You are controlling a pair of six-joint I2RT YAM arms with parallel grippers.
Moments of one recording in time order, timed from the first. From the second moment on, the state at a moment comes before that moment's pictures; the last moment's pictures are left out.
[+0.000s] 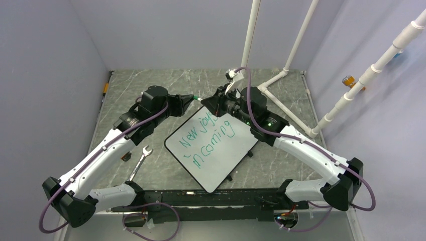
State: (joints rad) left arm -0.64 1.13 1.20 -0.50 -0.18 -1.89; right arm 0.82 1.24 1.18 -0.04 -0.06 0.39
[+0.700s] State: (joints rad) left arm -0.68 1.15 1.21 -0.41 -0.33 -1.78; right arm 0.85 1.26 1.13 0.14 0.07 0.53
